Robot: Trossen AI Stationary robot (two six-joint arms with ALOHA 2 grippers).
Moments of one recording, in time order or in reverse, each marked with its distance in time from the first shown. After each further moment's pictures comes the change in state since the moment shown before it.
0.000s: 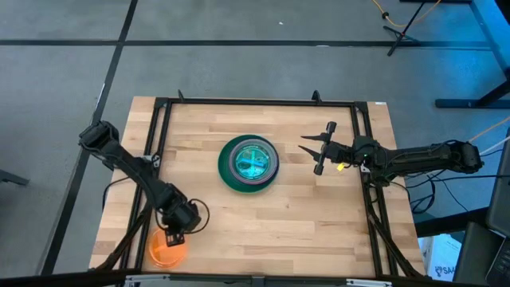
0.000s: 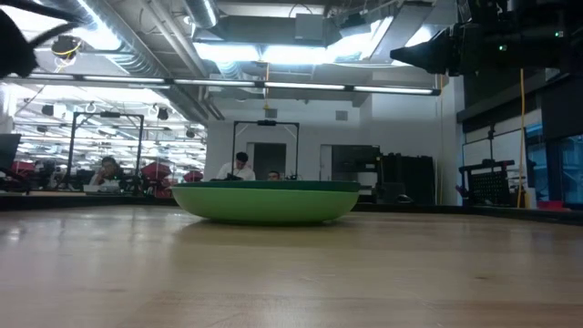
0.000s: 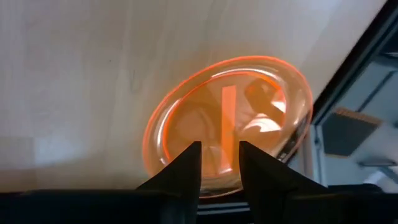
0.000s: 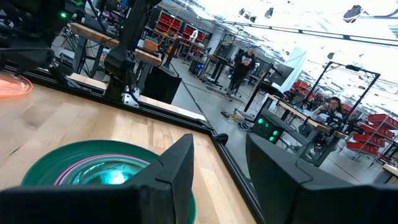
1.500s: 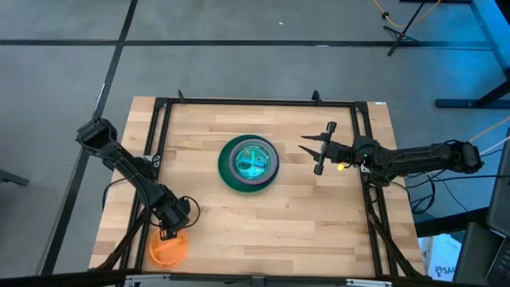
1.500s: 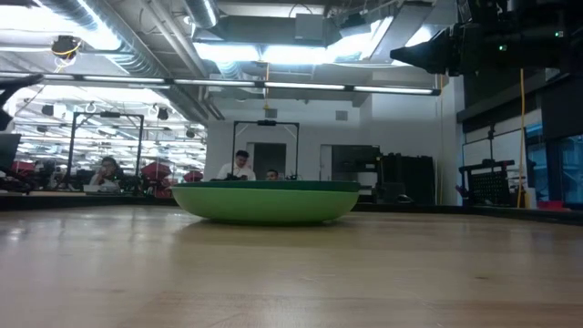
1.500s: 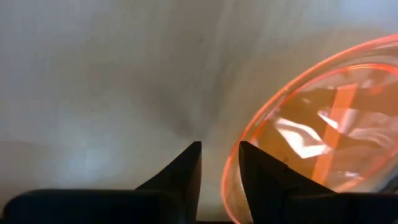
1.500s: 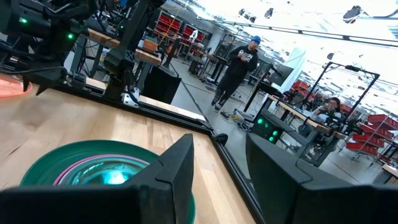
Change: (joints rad) left arm -0.098 -0.058 -0.242 0.142 -0.127 -0.055; right arm 0.000 0.000 0.000 0.001 0.000 -0.003
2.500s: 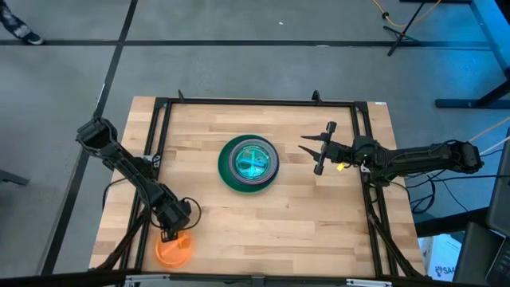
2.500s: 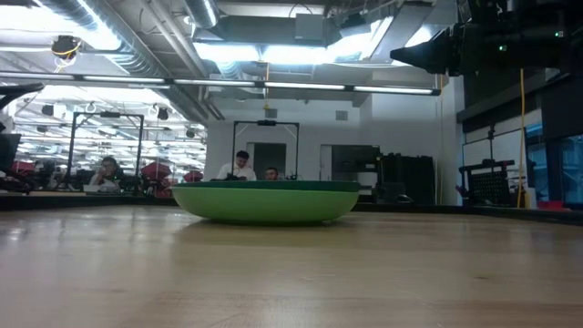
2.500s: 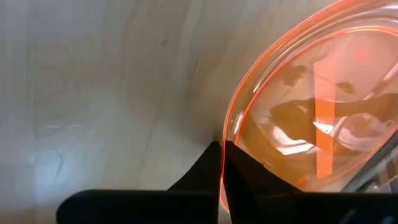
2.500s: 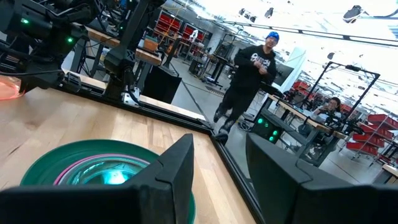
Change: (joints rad) left arm 0.002 0.000 -0.049 0.134 0.042 -0.051; right arm 0.000 0.000 0.000 -0.002 0.000 0.000
